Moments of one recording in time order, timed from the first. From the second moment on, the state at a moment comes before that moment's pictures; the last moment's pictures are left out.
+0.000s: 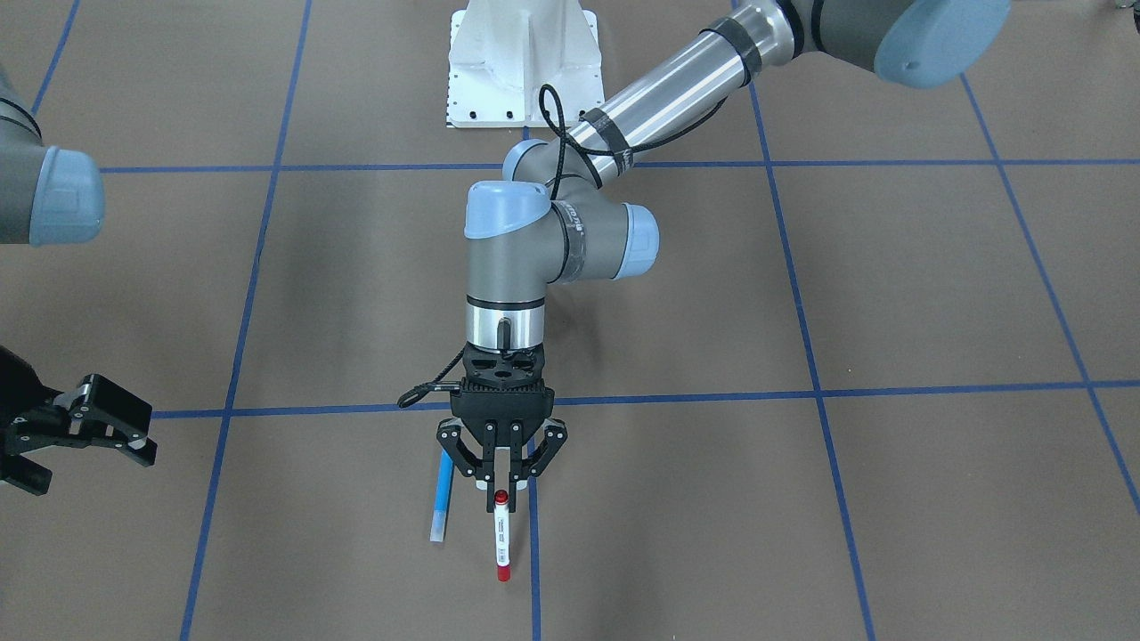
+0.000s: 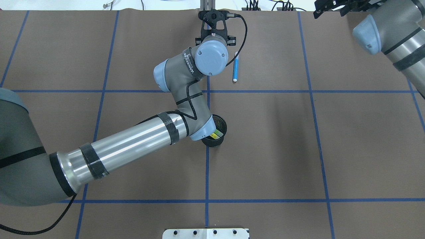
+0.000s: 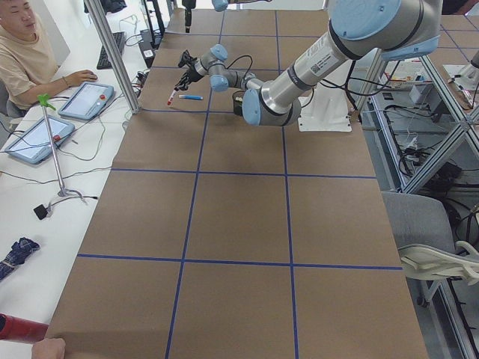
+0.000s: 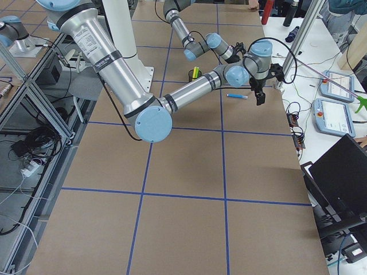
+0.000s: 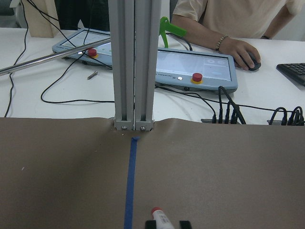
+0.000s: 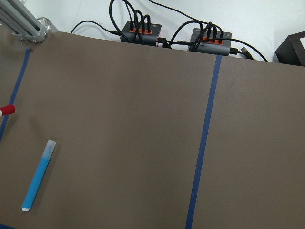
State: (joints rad) left arm -0.59 -2.73 -0.82 -2.28 -1.21 -1.12; right arm 1.19 -0.95 1.45 -1.38 2.26 0.55
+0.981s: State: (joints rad) left arm -0.58 -2.72 -0.88 -2.30 -1.27 -1.09; right arm 1.19 -0.95 1.45 -1.38 2.26 0.54
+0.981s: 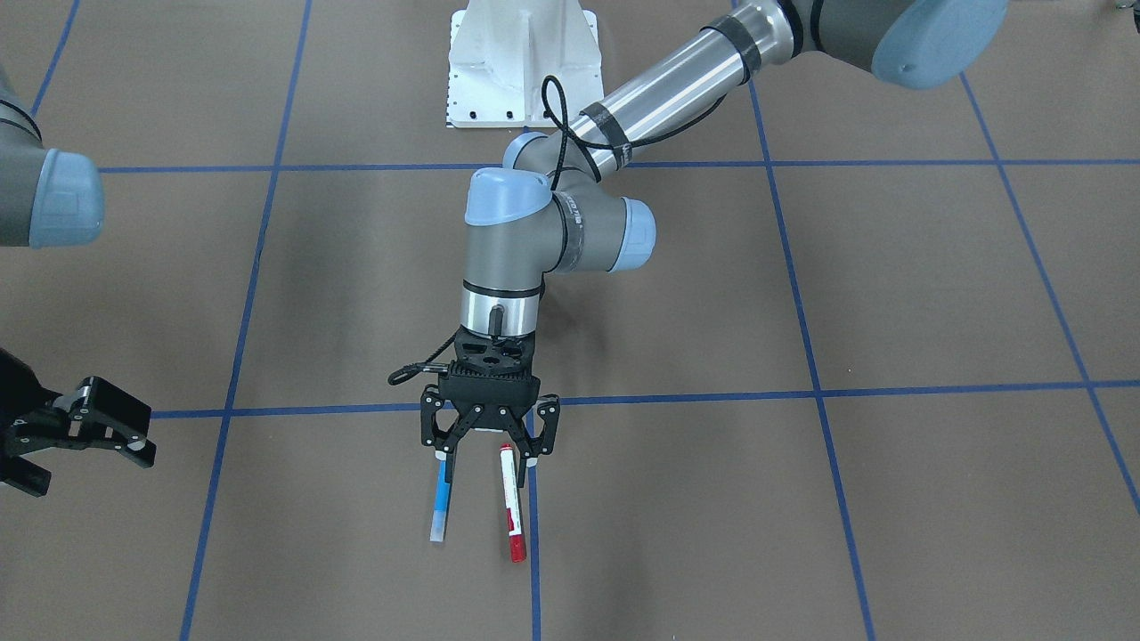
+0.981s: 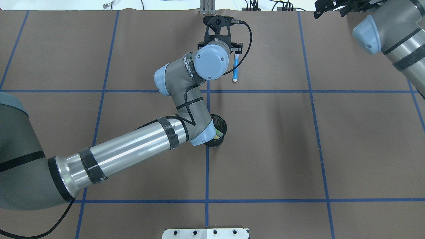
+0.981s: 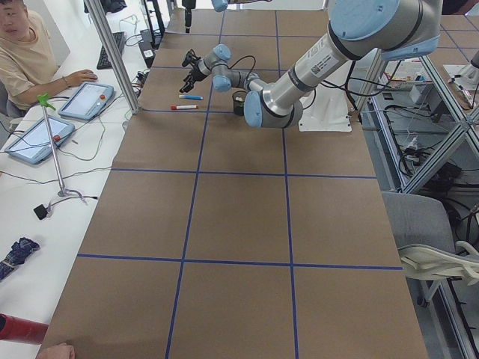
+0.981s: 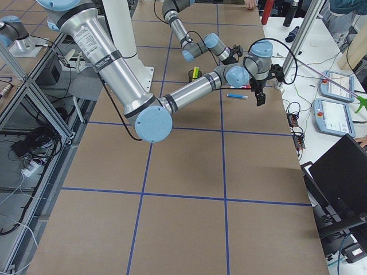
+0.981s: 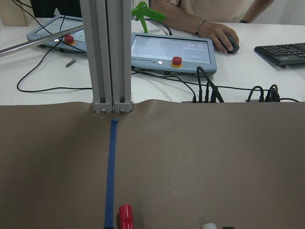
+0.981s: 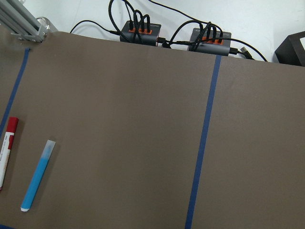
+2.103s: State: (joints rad) left arm -0.61 -2.71 -1.39 -1.50 -1.65 -1.09; right arm 1.18 -0.91 1.56 -1.57 2.26 0.56
